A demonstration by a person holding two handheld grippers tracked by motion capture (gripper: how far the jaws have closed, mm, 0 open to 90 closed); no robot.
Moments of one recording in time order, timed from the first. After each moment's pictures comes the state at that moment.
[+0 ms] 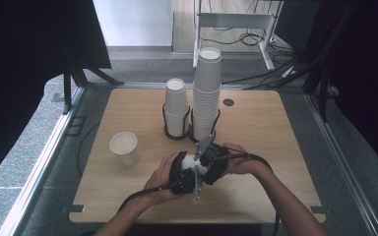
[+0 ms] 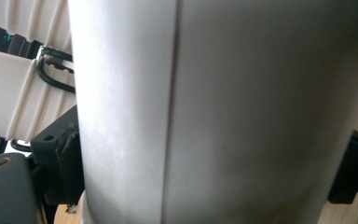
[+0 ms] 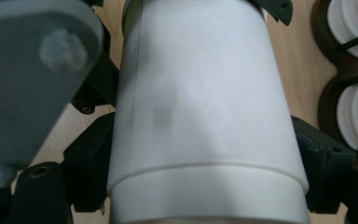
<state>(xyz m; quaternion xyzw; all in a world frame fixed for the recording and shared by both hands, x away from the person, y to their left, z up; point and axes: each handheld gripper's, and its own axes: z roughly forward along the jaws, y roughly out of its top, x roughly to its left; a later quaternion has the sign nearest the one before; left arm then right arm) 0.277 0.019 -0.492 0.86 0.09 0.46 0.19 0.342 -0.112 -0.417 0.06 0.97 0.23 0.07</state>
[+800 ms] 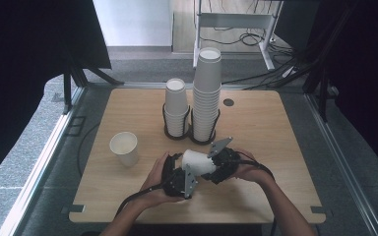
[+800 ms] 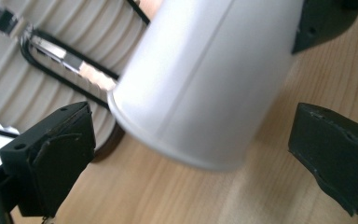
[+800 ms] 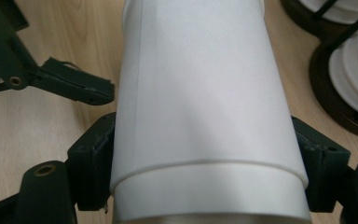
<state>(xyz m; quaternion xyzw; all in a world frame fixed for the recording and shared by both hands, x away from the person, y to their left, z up) 0.271 0.044 -0.483 0.86 0.16 0.38 0.29 0.349 -0.151 -0.450 0.14 0.94 0.32 0.07</state>
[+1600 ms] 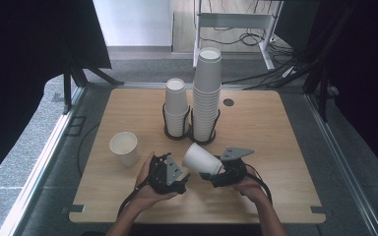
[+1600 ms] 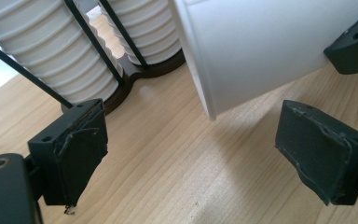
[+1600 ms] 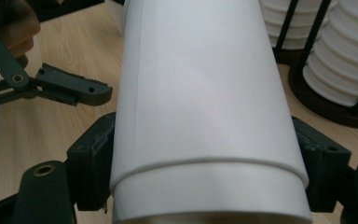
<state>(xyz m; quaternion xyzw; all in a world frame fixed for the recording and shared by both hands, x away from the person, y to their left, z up) 0.271 0.072 -0.469 0.83 0.30 0.31 0.36 0.322 -0.173 -0.472 0.26 0.83 0.48 0.08</state>
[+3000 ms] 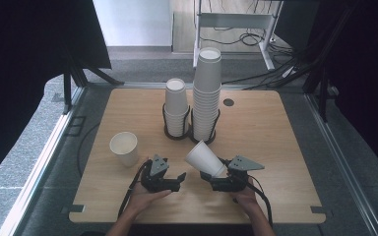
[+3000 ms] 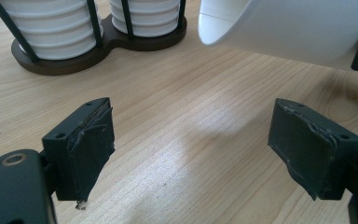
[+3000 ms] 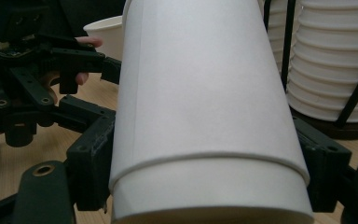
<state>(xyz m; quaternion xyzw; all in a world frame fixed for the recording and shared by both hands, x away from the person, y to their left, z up) 0.280 0.098 -0.486 0.79 0.39 0.18 0.44 0.300 -0.180 -0.493 0.30 0.74 0.59 0.12</state>
